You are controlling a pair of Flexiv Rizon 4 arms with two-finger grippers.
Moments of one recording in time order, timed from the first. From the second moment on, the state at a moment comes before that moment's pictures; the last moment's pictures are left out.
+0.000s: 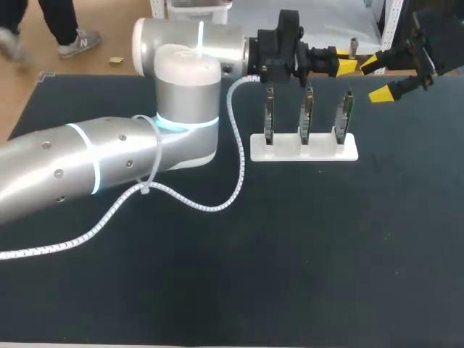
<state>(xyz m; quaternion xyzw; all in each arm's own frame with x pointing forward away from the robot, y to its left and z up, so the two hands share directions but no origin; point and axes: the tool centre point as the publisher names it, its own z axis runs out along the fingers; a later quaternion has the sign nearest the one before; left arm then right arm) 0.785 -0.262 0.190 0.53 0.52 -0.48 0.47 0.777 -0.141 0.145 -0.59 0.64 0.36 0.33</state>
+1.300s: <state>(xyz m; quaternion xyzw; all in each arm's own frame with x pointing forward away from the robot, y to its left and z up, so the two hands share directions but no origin) 0.771 -0.269 0.163 0.52 0.55 -0.49 0.43 0.777 -0.141 0.145 -0.59 0.64 0.36 0.33</state>
